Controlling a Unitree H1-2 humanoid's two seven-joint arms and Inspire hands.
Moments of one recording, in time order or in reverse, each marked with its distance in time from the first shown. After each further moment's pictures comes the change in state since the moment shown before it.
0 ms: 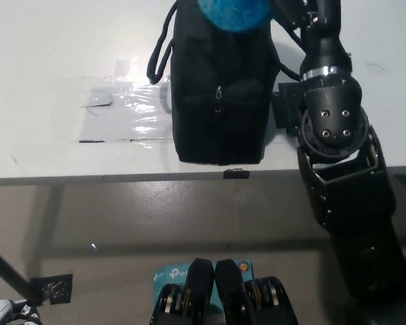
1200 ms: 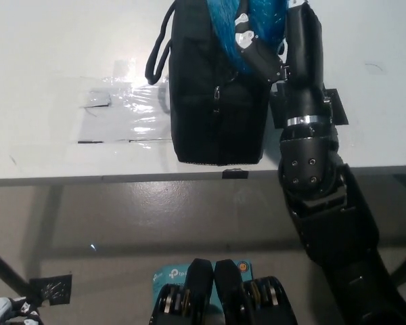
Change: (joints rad) left_arm -0.001 0.000 0.000 -0.008 0.004 0.000 -0.001; right_arm 0.119 0.040 0.066 0.092 -0.295 -0.140 -0.055
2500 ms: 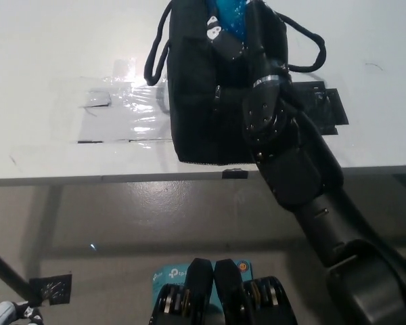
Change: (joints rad) left_arm -0.003 -0.032 0.016 0.000 0.063 0.000 -0.045; right_arm -0.243 0.018 0.015 0.410 -0.056 0.271 0.106
